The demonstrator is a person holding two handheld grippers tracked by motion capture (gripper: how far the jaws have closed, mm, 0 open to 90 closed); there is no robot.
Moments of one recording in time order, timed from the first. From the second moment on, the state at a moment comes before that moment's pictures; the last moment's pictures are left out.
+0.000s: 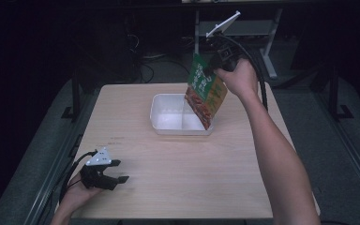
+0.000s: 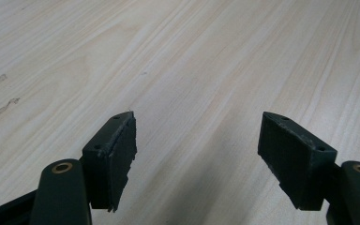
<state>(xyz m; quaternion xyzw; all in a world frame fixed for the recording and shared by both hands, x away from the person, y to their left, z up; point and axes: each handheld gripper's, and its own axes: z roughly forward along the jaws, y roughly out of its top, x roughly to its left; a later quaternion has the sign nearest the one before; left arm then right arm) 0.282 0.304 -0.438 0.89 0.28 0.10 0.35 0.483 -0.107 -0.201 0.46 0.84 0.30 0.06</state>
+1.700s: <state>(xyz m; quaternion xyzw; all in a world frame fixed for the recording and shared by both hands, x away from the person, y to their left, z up) 0.282 0.306 -0.438 0.89 0.28 0.10 0.35 0.511 -0.083 -0.247 0.48 0.84 0.25 0.05</state>
